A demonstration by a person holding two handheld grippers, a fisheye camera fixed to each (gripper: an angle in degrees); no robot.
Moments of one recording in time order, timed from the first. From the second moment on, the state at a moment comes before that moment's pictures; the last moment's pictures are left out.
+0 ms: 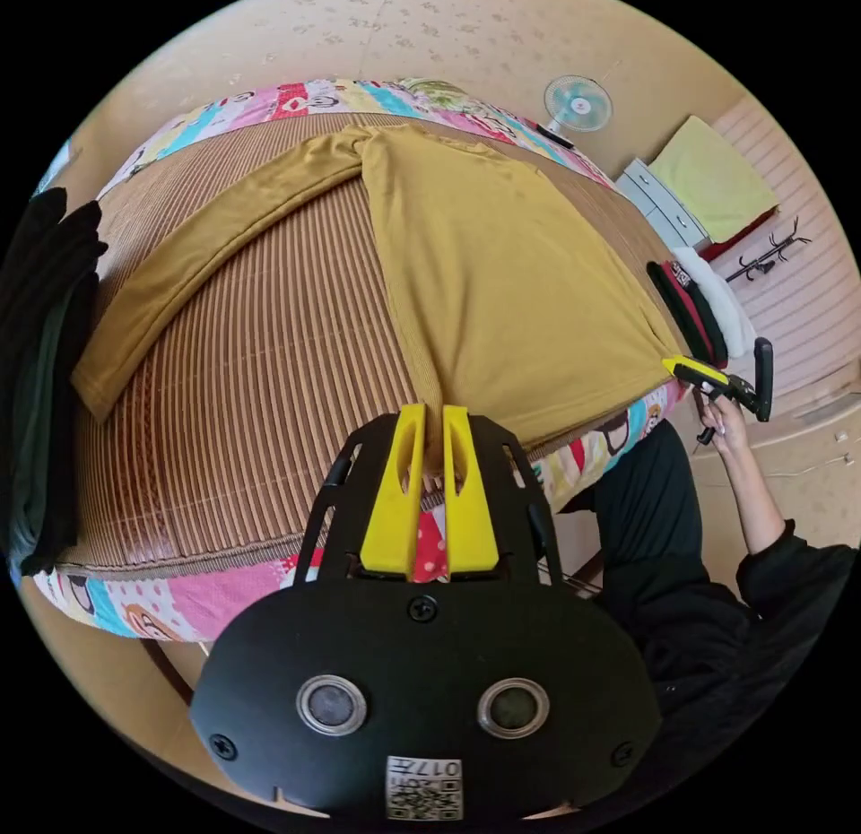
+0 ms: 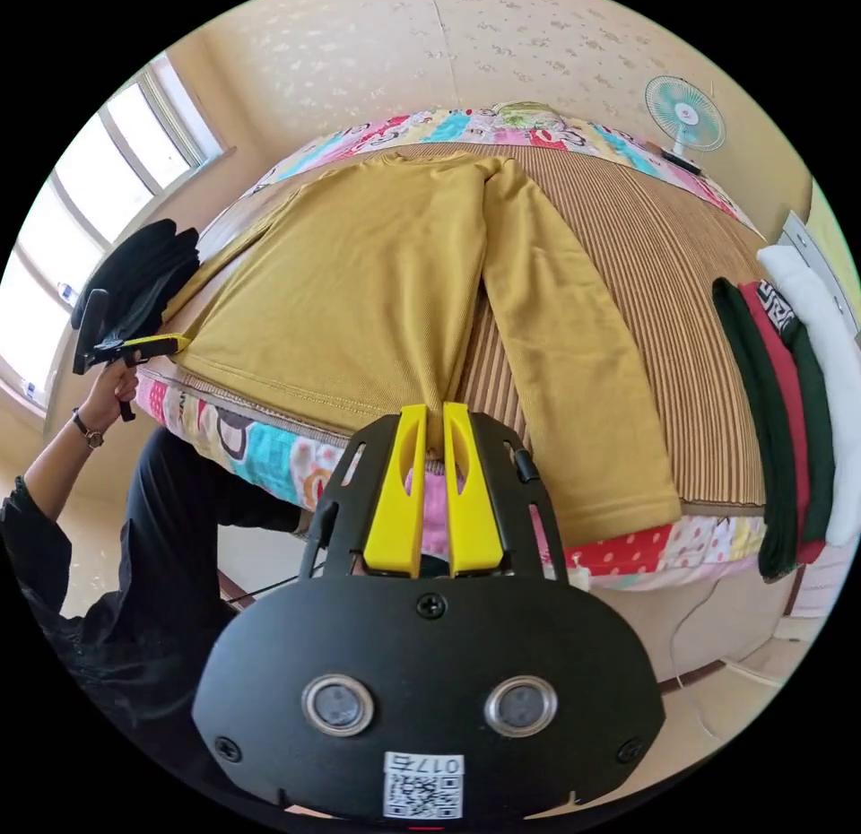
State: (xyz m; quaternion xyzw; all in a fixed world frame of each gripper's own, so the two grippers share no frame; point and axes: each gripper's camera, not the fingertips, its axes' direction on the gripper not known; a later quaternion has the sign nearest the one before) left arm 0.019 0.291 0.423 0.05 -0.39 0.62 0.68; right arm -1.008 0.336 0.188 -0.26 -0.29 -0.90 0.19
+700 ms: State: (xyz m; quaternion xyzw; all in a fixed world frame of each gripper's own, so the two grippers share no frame) left arm -0.117 0.458 0.236 0.19 -0.14 0.59 0.77; right arm -1.210 -0.028 0.341 -0.74 -0.30 -0.37 0.47
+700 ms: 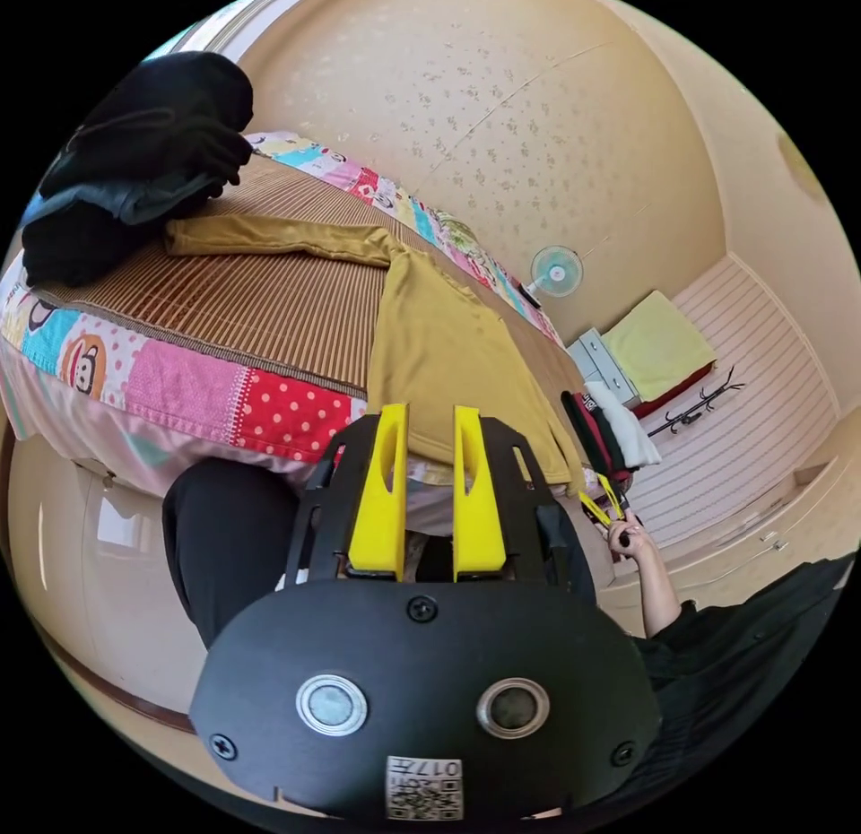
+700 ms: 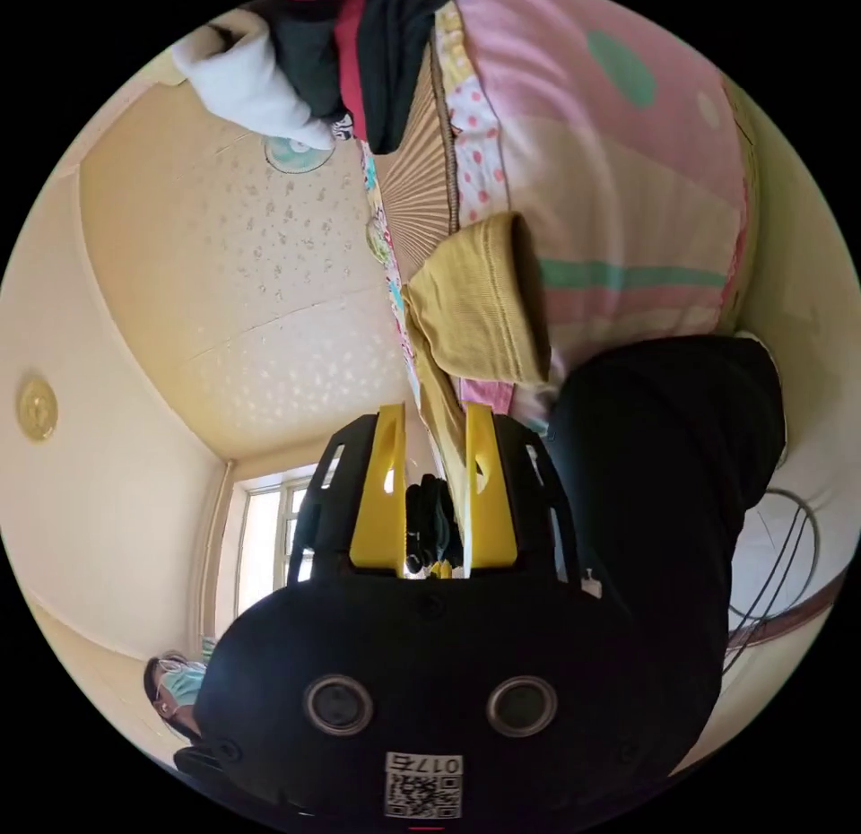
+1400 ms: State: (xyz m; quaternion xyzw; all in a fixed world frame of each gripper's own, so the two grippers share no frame) left arm -0.108 0.565 0.168 0.18 -0.11 0.59 0.78; right arm -1.326 -0.193 0.246 -0.50 -0.50 -0.45 0.54
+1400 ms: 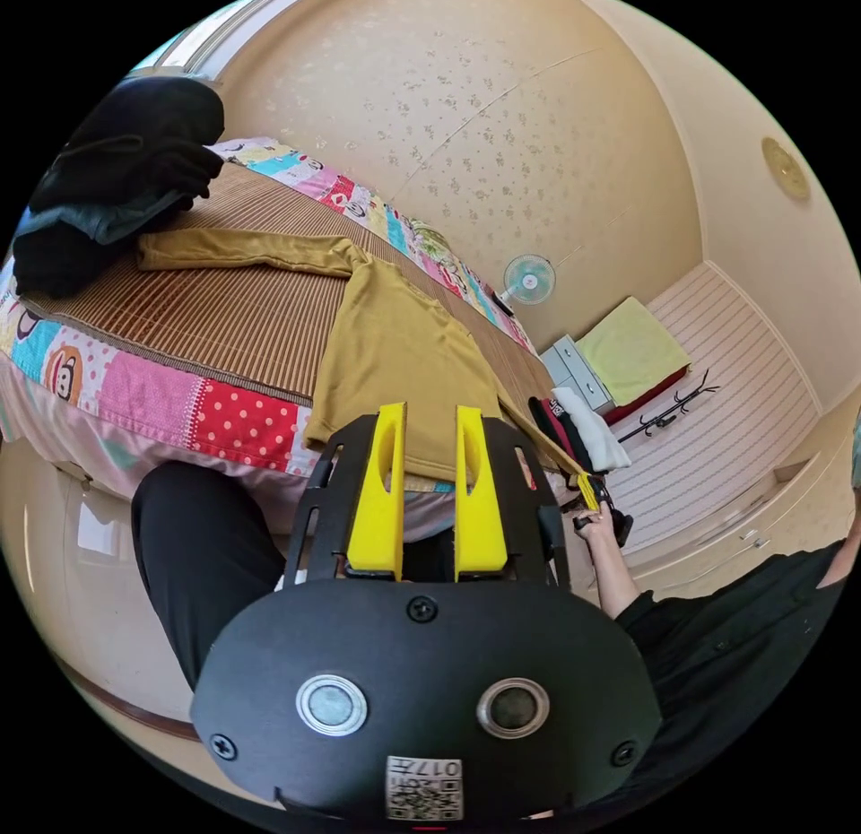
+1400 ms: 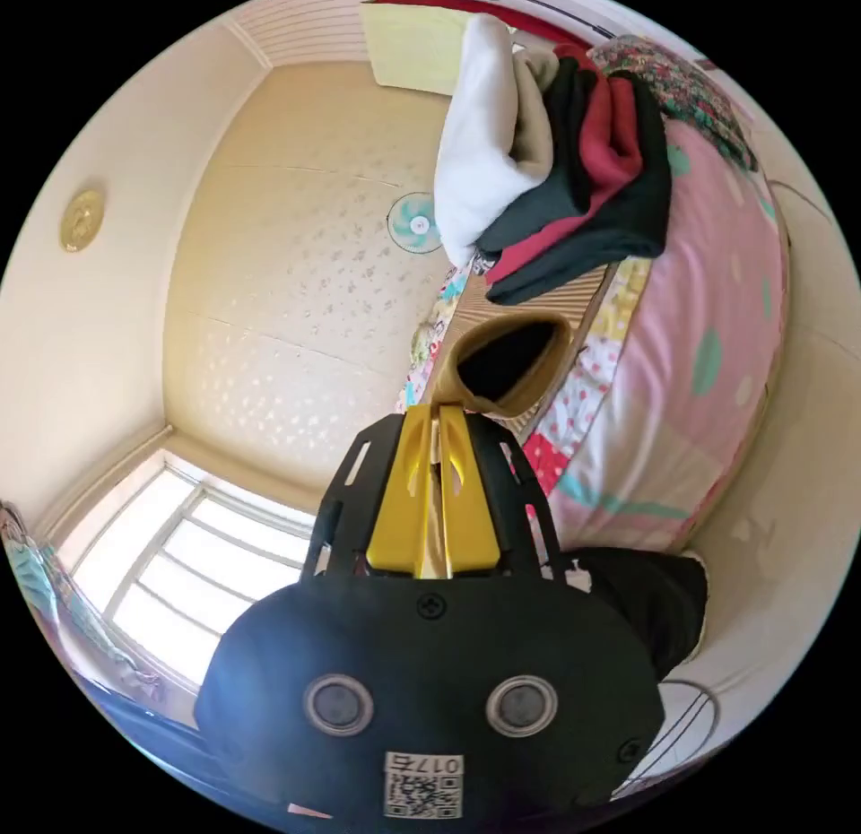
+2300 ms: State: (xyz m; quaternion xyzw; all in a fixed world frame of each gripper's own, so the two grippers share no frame) left arm -0.118 0.575 0.044 0.21 -0.07 0.54 0.81; right arm -1.348 -0.187 0.249 -0.55 -0.51 -0.35 0.56
